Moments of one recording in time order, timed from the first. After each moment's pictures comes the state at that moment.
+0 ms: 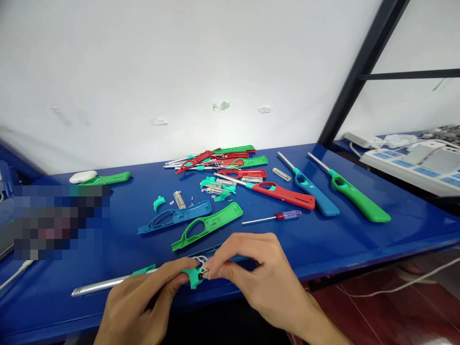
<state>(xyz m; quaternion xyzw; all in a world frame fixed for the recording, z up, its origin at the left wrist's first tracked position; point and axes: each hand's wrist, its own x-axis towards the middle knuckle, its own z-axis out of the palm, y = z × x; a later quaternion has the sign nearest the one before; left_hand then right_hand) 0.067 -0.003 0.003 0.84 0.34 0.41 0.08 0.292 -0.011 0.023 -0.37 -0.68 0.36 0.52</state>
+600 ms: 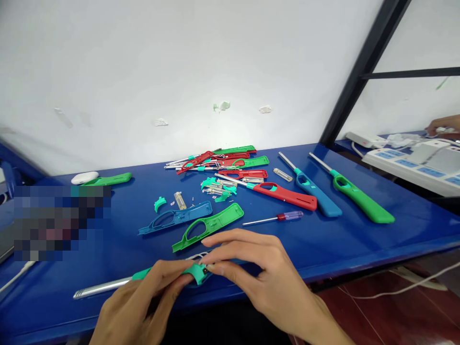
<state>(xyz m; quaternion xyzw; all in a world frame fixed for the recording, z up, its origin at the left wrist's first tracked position) 0.065 -0.006 0.012 0.87 0.37 0.34 0.01 0.298 -0.012 0.026 -0.38 -0.72 0.29 0.49</state>
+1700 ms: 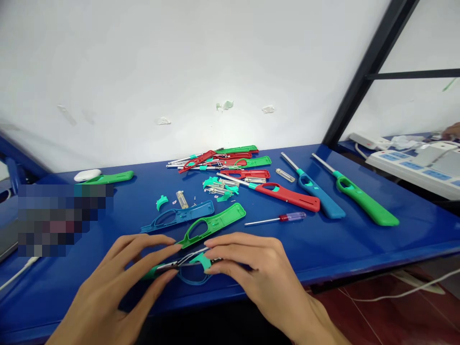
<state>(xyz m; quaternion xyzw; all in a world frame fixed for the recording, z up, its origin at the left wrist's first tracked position) 0.039 0.006 0.029 0.87 0.39 0.30 -0.02 0.291 -0.007 0.022 -0.39 -0.72 0.26 0.50</state>
